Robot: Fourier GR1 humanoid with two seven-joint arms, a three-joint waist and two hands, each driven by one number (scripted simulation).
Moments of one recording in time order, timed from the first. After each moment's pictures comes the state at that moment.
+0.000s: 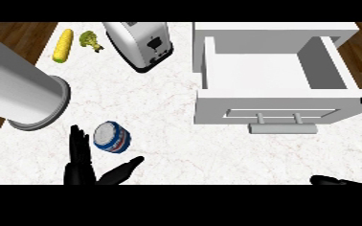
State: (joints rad) left arm 0.29 0.00 -0.22 -1.61 0.03 0.64 -0.18; right arm 0.17 -0.10 -0.22 -2.18 -0.13 0.05 0.21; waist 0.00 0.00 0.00
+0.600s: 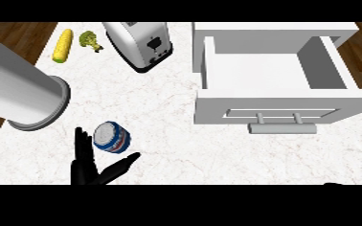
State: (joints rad) left arm 0.18 0.00 -0.10 -1.30 0.20 0.56 -0.39; right arm 0.18 -0.11 -0.28 -2.21 -0.16 0.09 0.24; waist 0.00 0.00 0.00
